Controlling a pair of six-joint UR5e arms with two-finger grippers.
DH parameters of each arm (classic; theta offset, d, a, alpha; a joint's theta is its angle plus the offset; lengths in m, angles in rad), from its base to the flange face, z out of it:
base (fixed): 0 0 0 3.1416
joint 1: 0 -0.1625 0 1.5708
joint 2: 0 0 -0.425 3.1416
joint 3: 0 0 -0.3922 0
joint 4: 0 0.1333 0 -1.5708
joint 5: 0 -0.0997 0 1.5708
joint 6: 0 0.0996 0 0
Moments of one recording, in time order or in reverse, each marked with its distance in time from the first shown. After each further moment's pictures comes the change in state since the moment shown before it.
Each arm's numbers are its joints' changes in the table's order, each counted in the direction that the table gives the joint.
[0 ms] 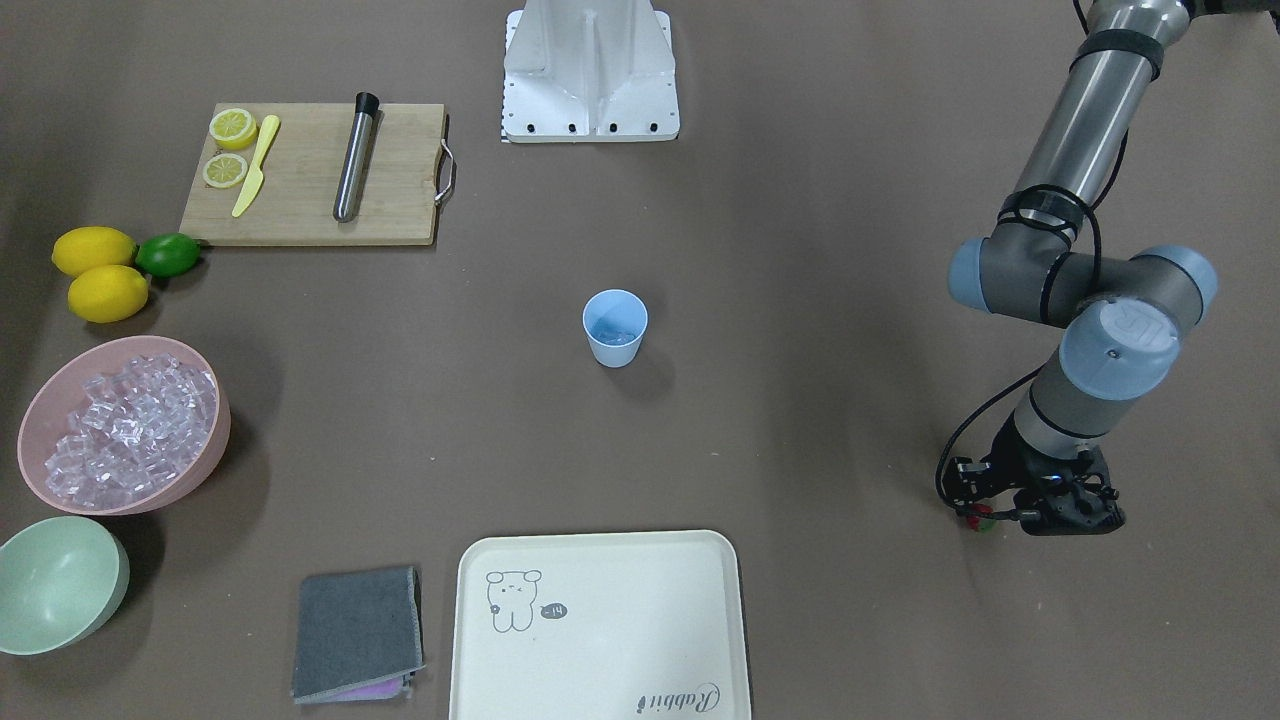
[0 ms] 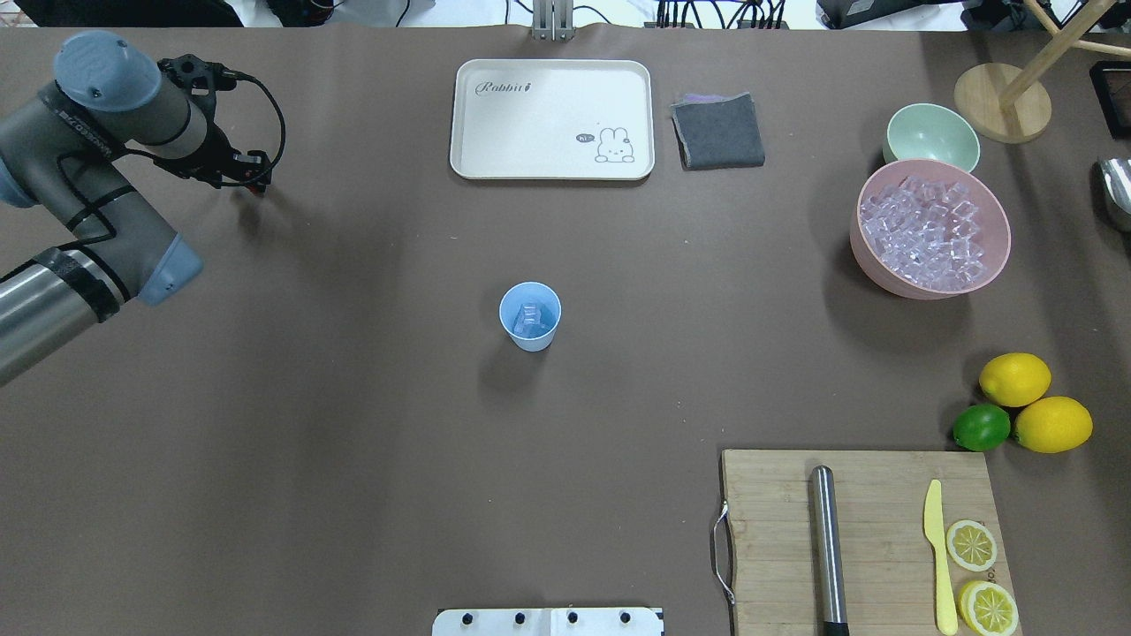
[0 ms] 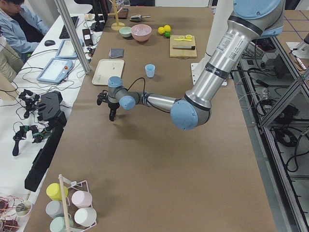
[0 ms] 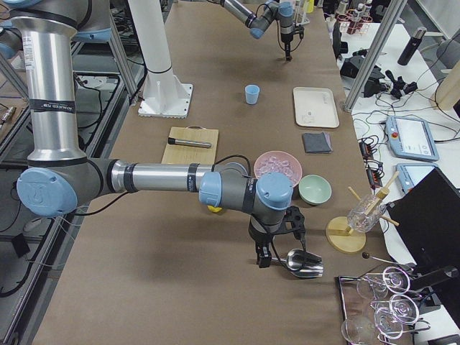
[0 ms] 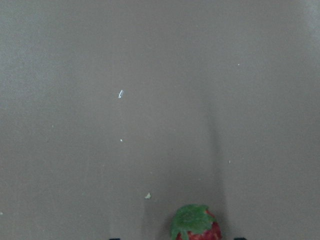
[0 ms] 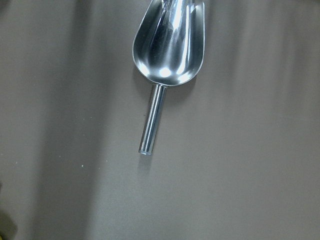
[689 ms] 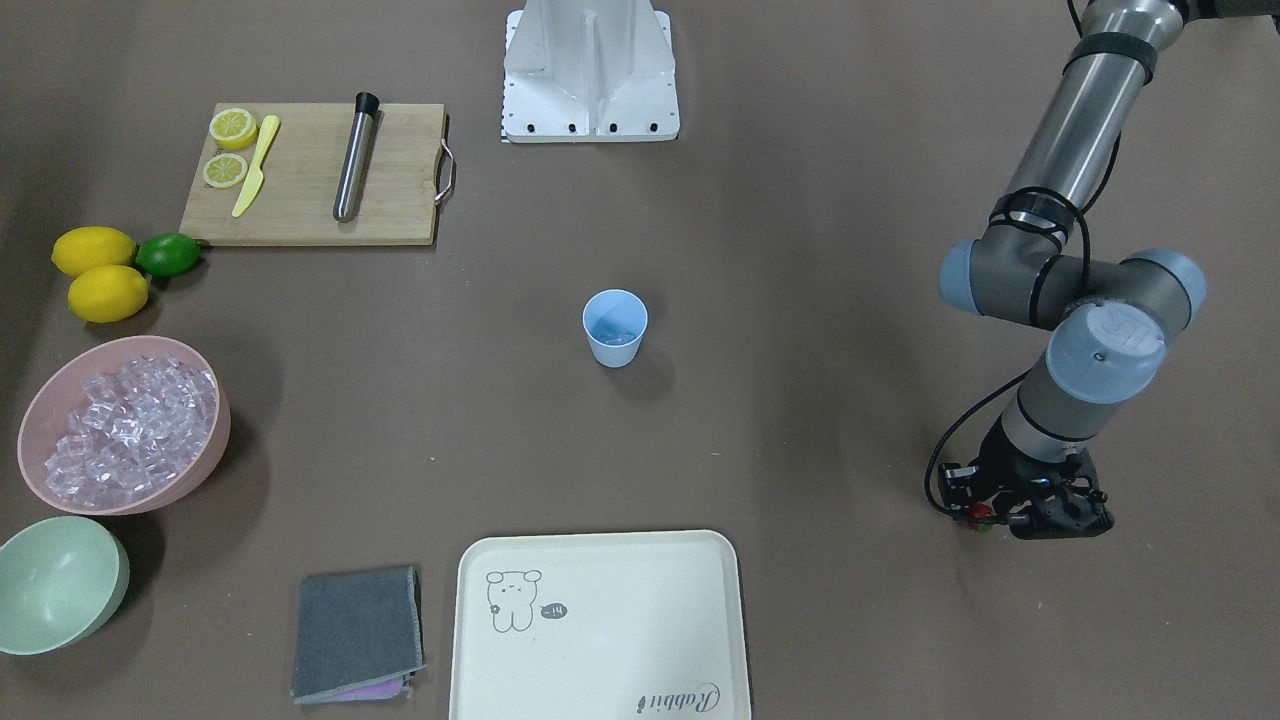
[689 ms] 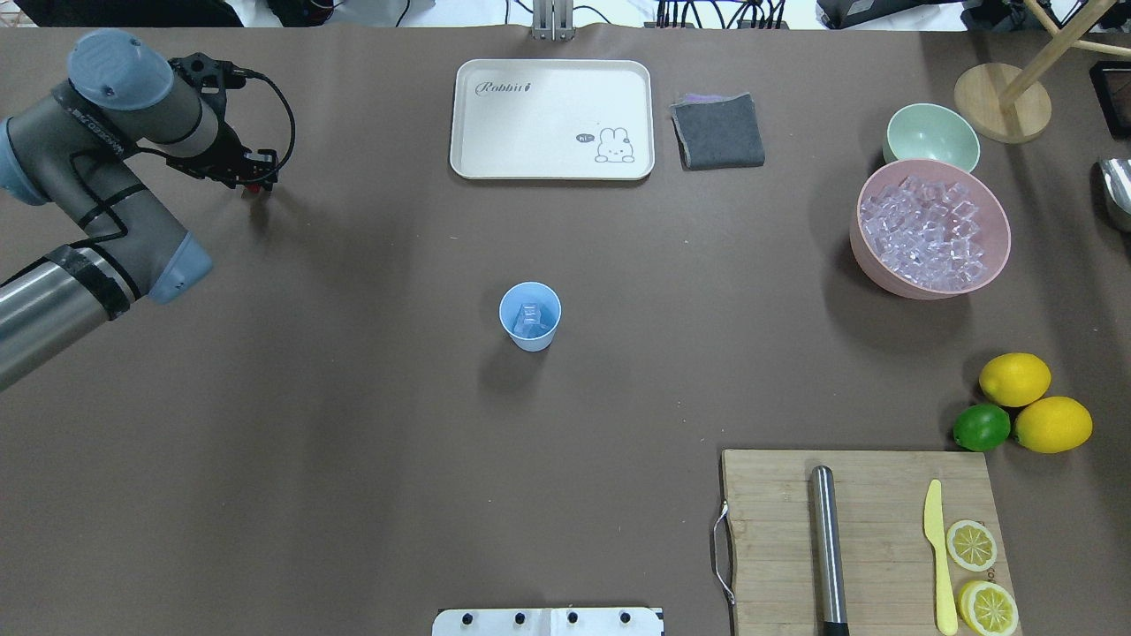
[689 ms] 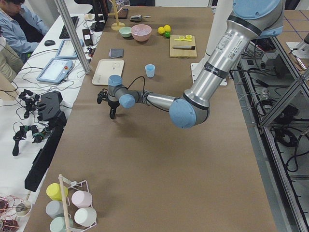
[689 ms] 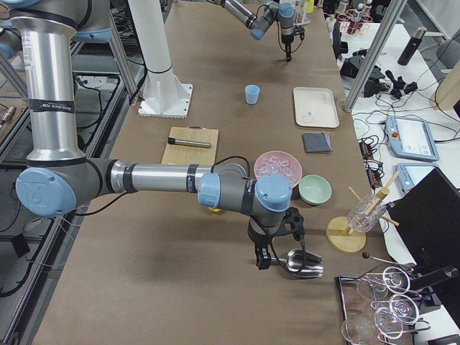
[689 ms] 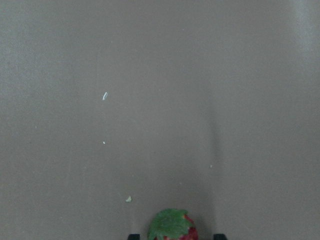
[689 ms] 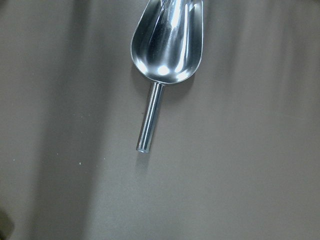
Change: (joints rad) left arm -0.009 0.018 0.010 0.000 -0.001 -0.029; right arm -0.005 0.004 -0.001 0.001 0.001 -0.012
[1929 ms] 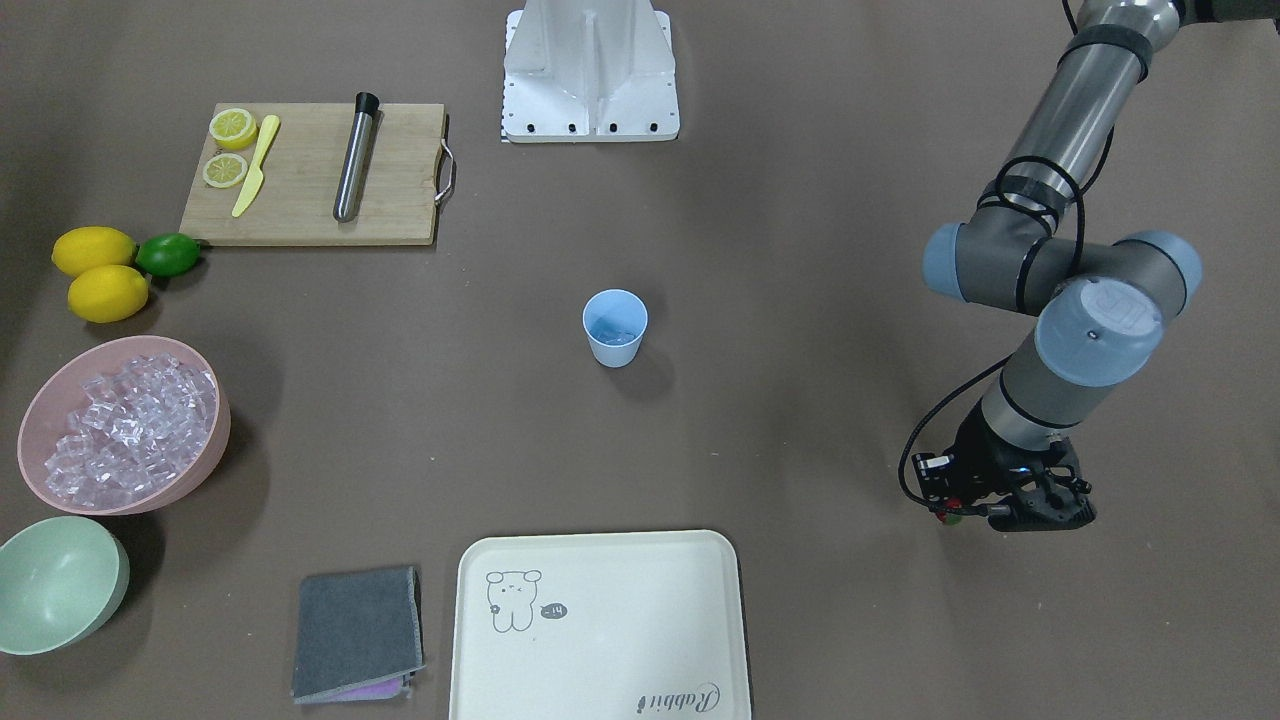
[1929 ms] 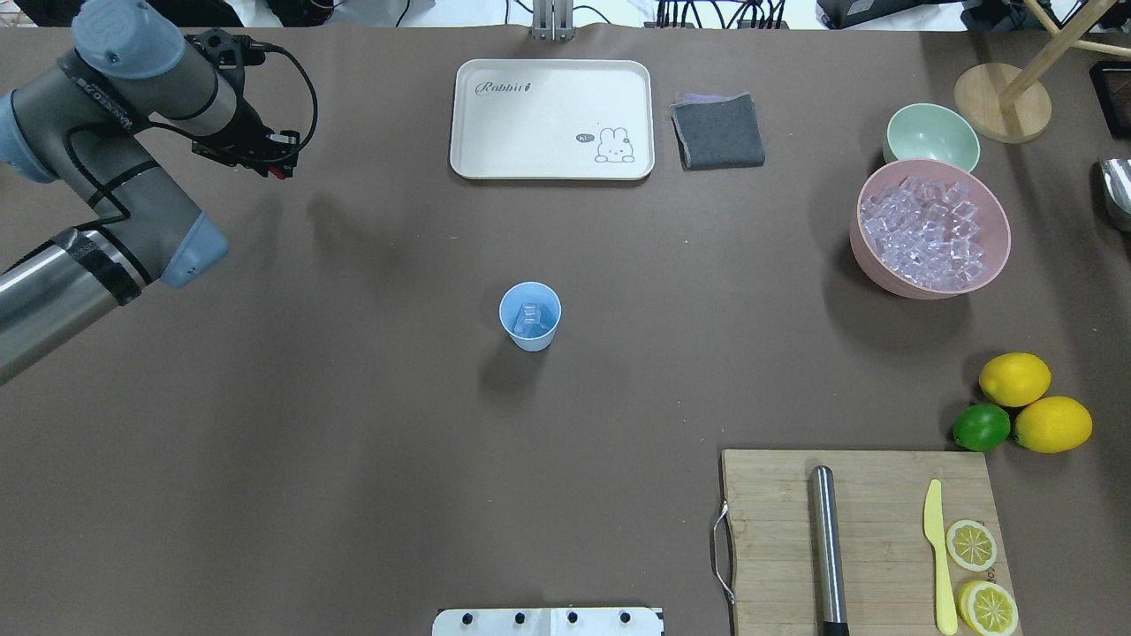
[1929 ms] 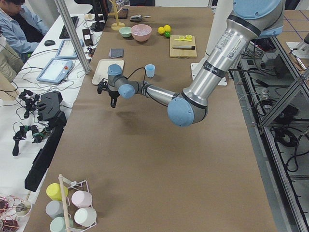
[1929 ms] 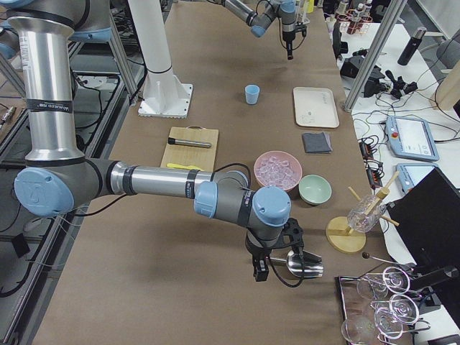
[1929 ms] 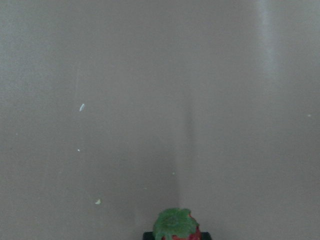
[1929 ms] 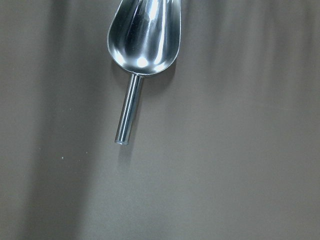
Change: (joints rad) left arm 0.005 0.030 -0.151 0.134 0.086 -0.038; right arm -0.047 -0.012 -0.052 -0.008 0.000 -0.035
